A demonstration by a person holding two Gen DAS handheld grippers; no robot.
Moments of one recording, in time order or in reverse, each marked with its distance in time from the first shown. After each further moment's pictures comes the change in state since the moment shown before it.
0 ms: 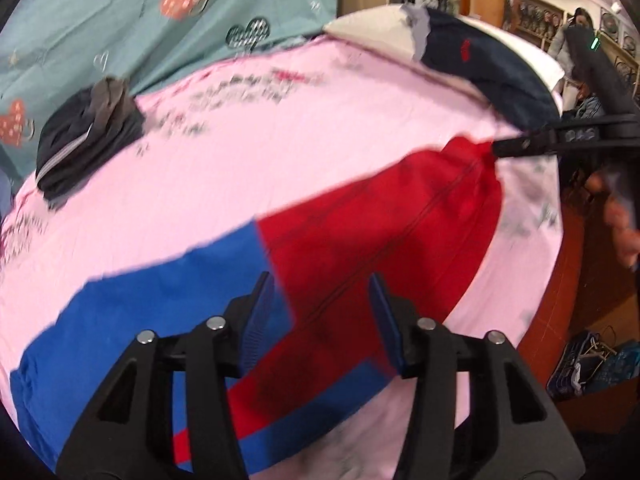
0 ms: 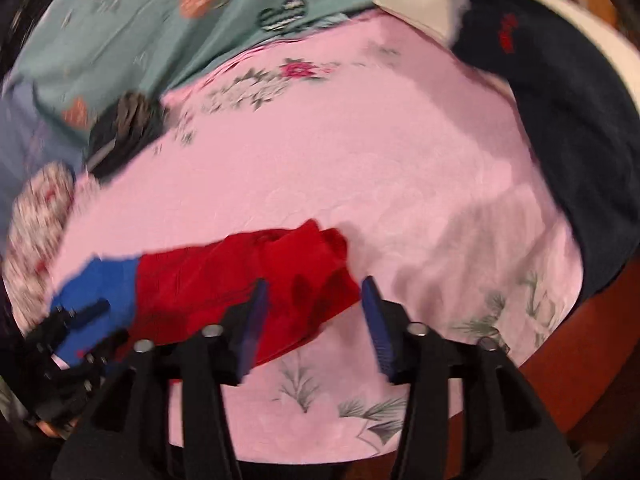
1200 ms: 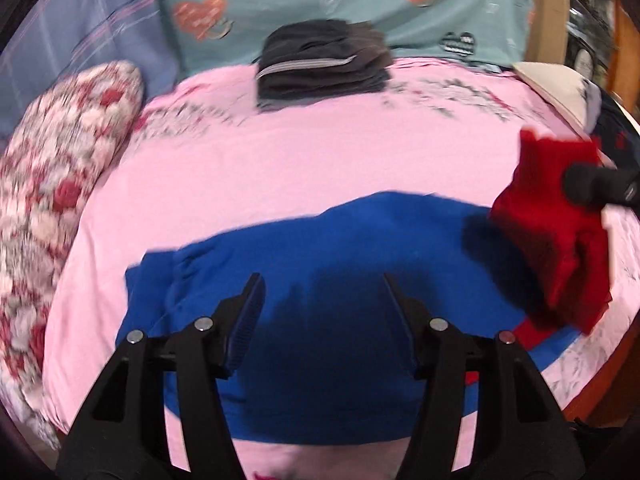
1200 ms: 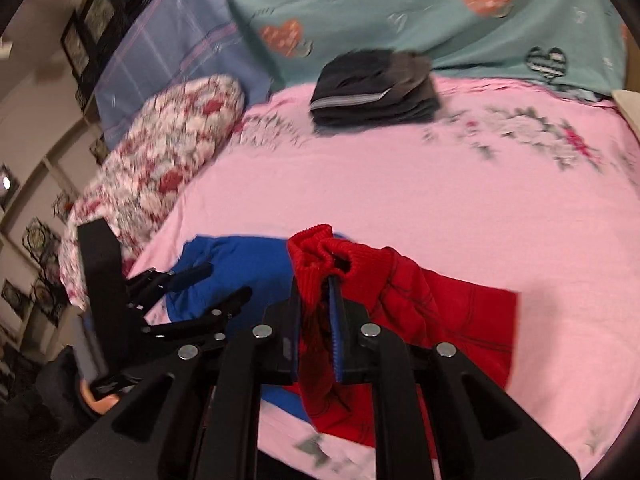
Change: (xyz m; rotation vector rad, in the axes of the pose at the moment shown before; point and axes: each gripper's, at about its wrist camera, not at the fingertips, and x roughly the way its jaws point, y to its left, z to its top) left arm -0.094 0.215 -0.105 -0.424 0.046 0.367; right arm 0.032 0.336 -0.051 -0.519 0.059 0.343
